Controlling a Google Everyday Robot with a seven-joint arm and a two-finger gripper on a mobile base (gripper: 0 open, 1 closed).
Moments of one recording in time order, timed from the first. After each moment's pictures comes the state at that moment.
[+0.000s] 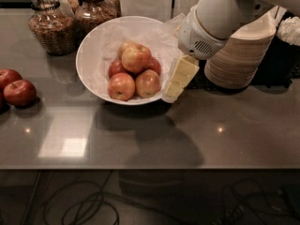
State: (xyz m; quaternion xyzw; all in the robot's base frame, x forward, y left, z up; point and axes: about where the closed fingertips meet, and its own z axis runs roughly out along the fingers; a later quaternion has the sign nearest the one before) arm 0.540 -0.063 0.939 -0.63 0.72 0.06 0.27
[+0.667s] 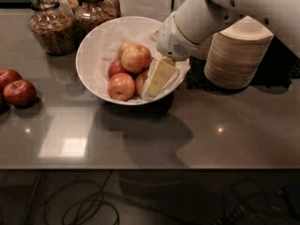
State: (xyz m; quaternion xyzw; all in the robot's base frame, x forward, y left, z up) arm 0.562 -0.006 0.923 -0.66 0.68 0.13 0.30
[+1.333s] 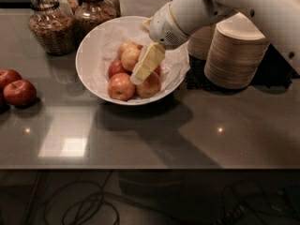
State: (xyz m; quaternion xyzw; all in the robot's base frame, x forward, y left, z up) arm 0.602 0.022 0.937 -0.64 0.65 0.19 0.35
